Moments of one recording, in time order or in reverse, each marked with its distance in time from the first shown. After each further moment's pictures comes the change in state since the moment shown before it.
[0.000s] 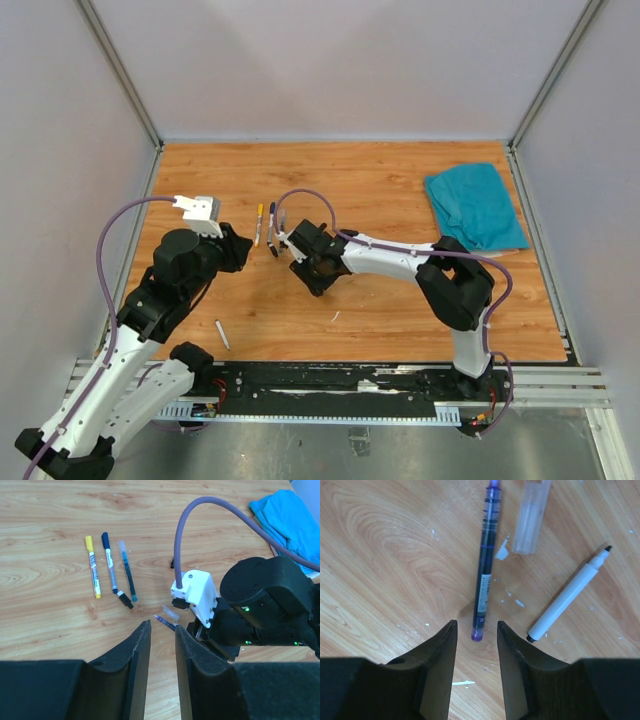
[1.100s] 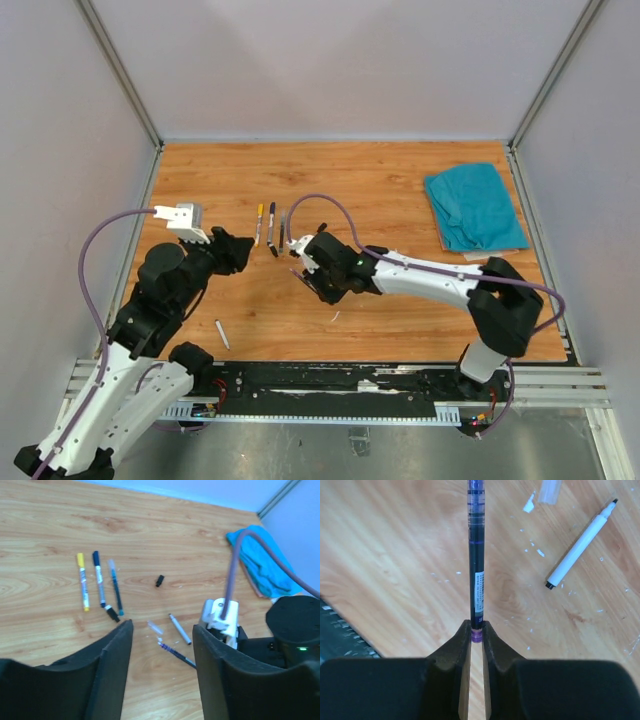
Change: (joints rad) left arm 0.000 -0.098 -0.024 0.033 -0.013 -0.056; right arm 0.066 -0.215 -0.188 0.045 0.038 0.000
